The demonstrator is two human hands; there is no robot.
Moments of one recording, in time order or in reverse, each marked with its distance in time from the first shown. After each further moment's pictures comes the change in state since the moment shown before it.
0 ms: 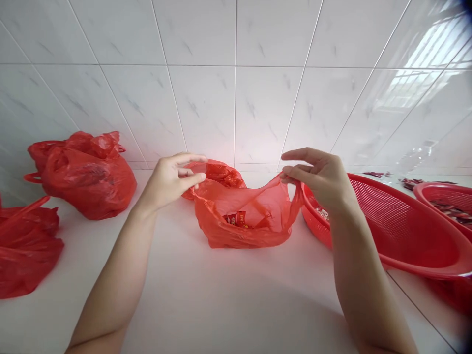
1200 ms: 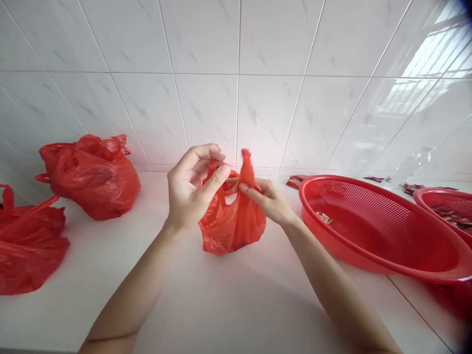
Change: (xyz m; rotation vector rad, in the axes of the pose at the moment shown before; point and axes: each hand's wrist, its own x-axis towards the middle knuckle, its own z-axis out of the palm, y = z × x) left_hand -0.024 0.050 0.053 -0.251 0.292 0.417; right_hand -0.002 0.021 0.085 0.304 -0.517 -0.209
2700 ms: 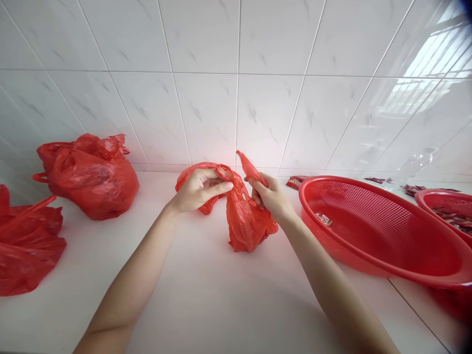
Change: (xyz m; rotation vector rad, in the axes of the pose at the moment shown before) left_hand 0.012 -0.057 -0.020 -0.194 -0.563 -0.309; right_hand 0.005 0.002 -0.003 0.125 0.426 0.329
